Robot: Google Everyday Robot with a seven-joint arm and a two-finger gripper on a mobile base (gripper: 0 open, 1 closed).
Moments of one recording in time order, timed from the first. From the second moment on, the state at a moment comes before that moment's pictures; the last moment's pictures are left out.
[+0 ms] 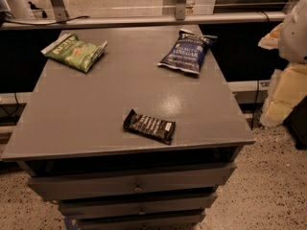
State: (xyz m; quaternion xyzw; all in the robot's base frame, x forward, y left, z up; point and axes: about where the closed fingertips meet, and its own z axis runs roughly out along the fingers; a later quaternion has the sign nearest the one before) arm 0.438 -0.217 0.976 -0.60 0.78 -0.03 0.16
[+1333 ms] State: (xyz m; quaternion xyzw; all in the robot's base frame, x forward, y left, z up) arm 0.519 -0.181 0.952 -0.55 0.78 0.00 0.30
